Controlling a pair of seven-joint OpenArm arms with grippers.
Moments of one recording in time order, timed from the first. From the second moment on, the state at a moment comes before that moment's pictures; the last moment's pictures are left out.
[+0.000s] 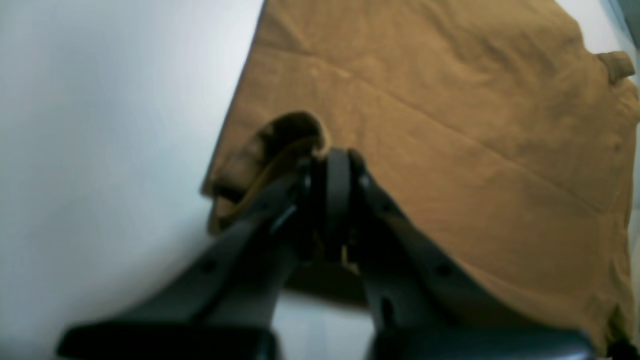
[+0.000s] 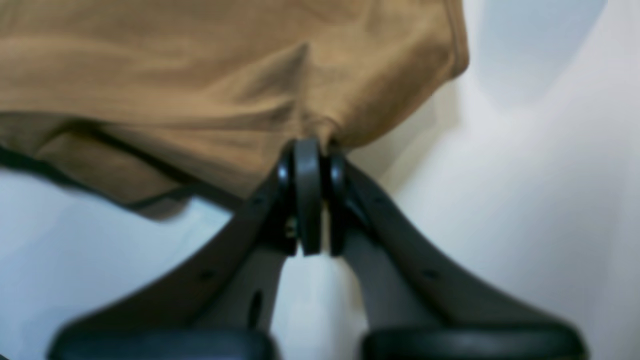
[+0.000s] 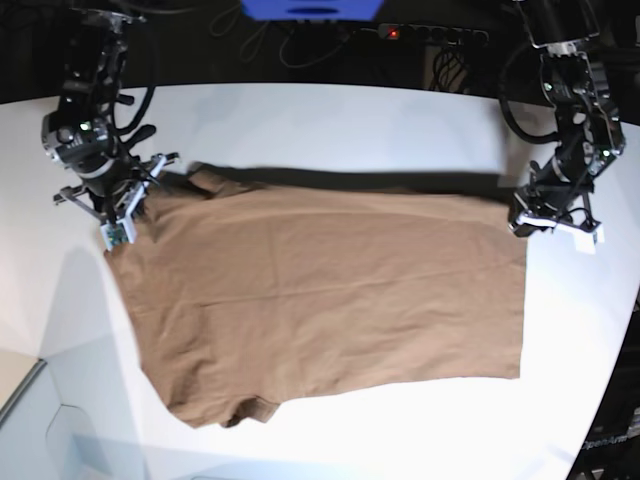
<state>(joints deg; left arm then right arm) 6.9 -14.6 -21.9 88.9 -45.0 0.3 47.4 -11.6 4.0 19.3 105.8 -2.9 30.9 -49.1</state>
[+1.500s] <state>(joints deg) 0.4 -10.0 -24.7 79.4 -37.9 0.3 42.1 -8.3 0.4 20.7 105.3 -3.1 30.7 -48.5</state>
